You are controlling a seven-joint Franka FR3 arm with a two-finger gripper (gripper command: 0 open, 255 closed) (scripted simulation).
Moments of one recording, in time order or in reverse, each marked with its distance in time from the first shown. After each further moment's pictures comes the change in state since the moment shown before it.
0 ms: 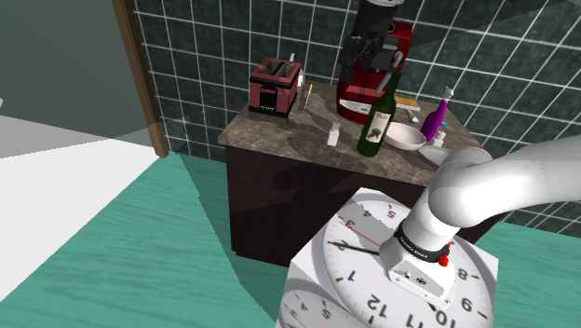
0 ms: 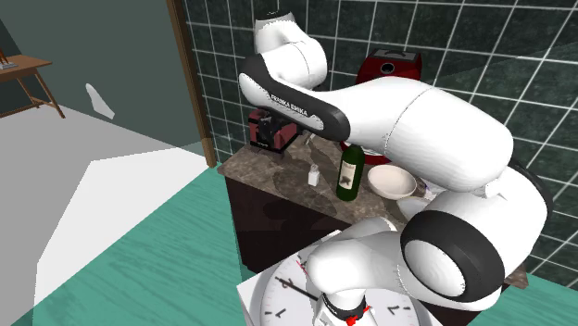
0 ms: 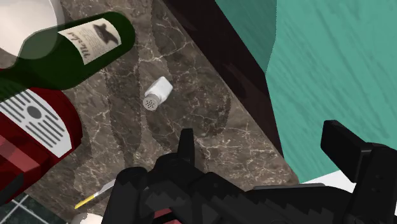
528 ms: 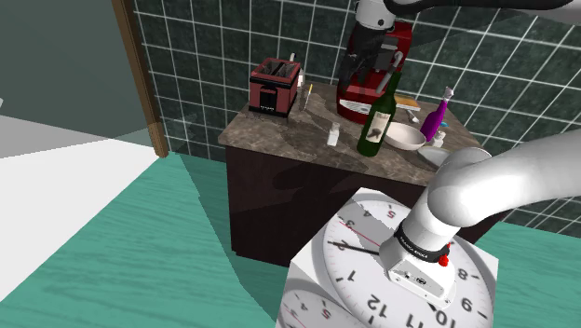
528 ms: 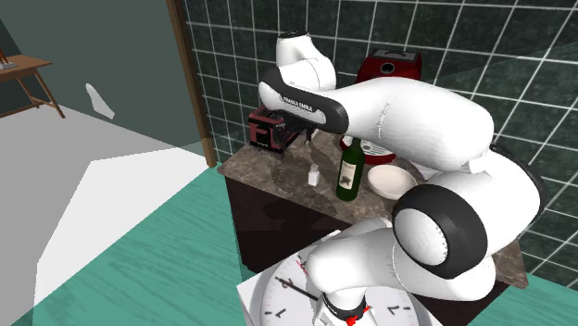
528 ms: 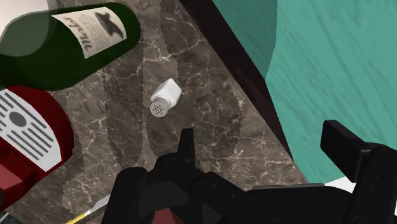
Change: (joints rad) arm -0.020 0.063 -0.123 -0.083 -0.028 0.131 -0.112
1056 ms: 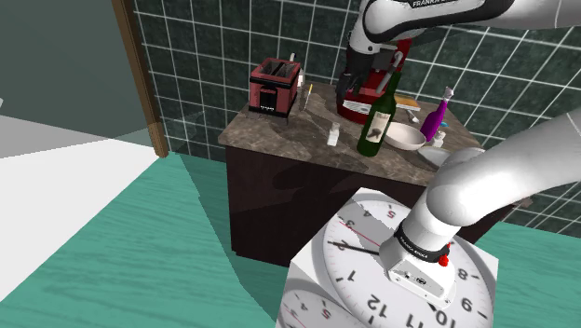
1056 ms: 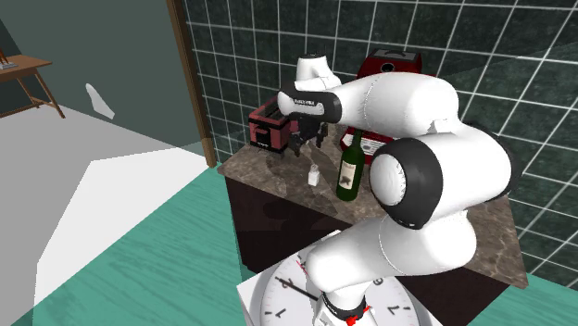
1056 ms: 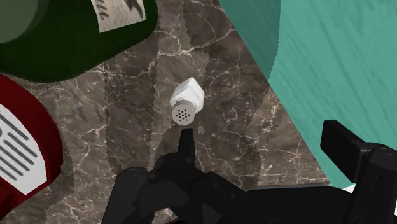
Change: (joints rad) arm -0.026 0.180 -0.170 -0.035 -0.019 0.189 -0.169
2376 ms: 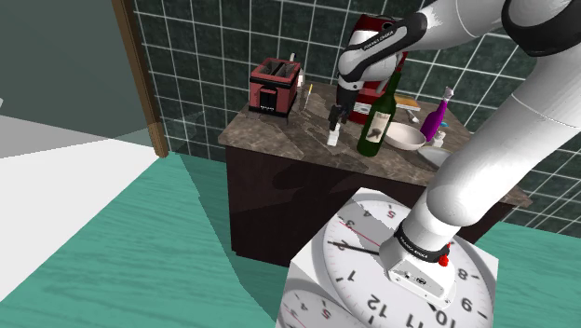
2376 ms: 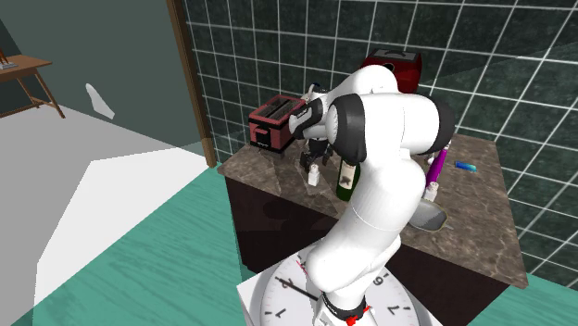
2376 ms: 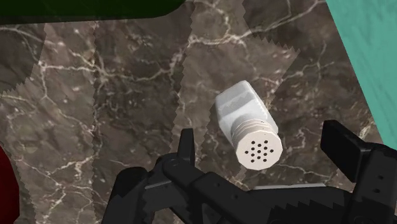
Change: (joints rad) arm 0.009 0.398 -0.197 0.011 0.116 0.322 -0.266
